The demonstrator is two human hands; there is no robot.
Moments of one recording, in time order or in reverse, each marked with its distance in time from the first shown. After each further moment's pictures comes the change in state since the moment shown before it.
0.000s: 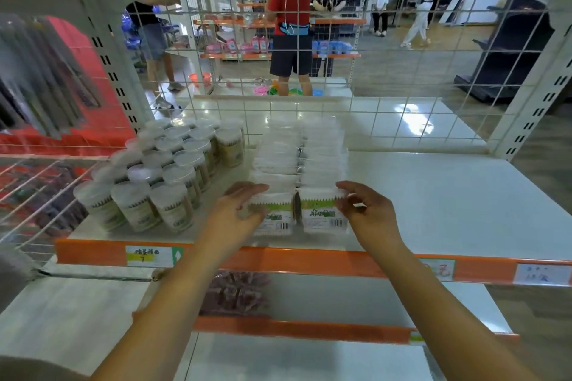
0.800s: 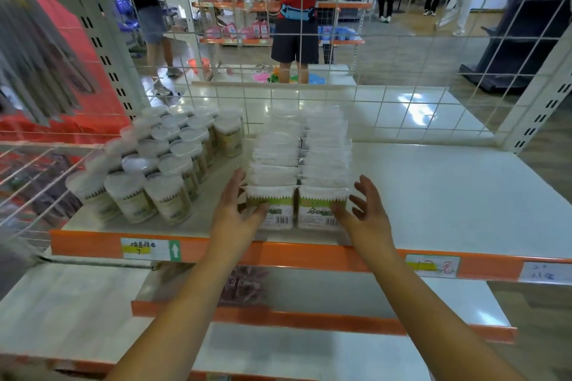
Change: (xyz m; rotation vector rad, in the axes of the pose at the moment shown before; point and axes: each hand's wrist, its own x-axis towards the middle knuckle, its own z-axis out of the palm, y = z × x) left_hand -0.005 -0.018 0.029 -0.356 0.118 -0.179; right_hand -0.012 0.018 0.015 0.124 -0.001 0.190
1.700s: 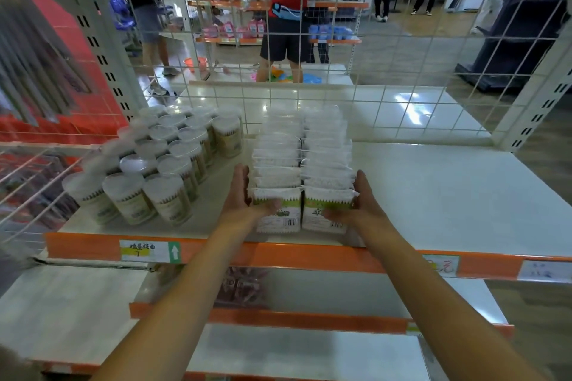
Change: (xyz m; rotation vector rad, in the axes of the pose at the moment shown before) left_hand 0.025 -0.005 0.004 -0.308 -0.187 -0.094; right_hand 0.024 -0.002 -0.005 0.235 -0.298 0.136
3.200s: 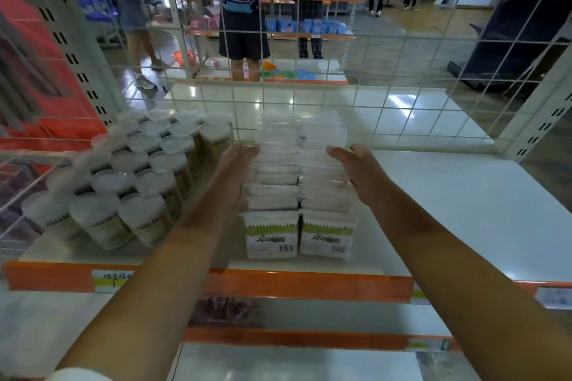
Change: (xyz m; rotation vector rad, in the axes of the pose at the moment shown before) left_hand 0.097 0.033 0.004 -0.033 0.088 -0.150; right_hand 0.102 -0.048 -0.005 -0.175 0.246 0.110
